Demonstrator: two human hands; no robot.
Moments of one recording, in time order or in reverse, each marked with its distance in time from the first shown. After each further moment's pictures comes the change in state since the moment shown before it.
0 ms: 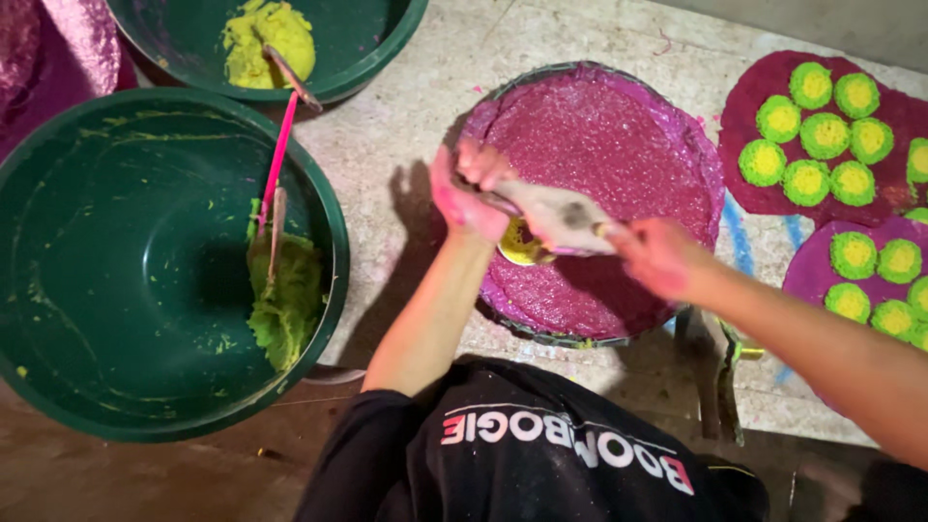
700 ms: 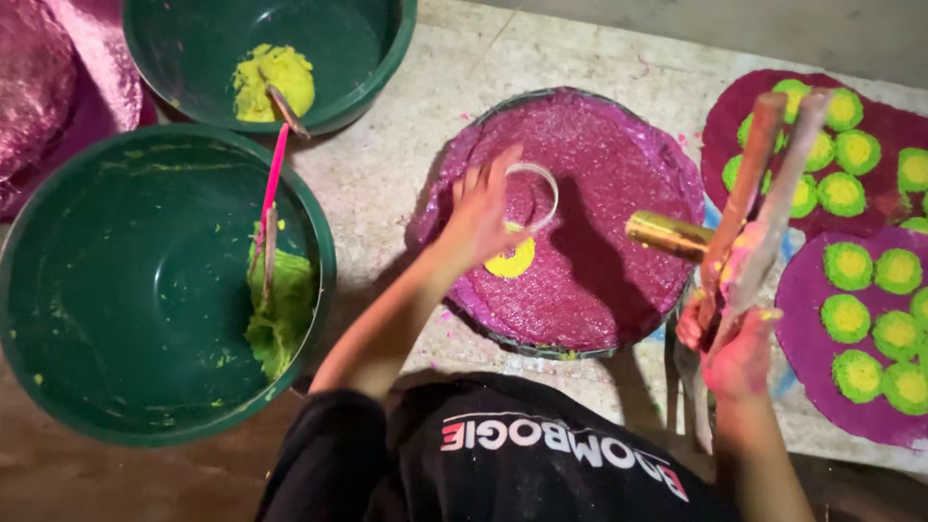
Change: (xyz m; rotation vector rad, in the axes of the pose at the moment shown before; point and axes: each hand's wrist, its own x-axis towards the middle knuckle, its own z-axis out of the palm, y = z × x) left_hand -0.021 -0.001 0.062 2.284 -0.484 0.079; right_hand -0.086 0.150 0.083 1.536 0.352 -0.387
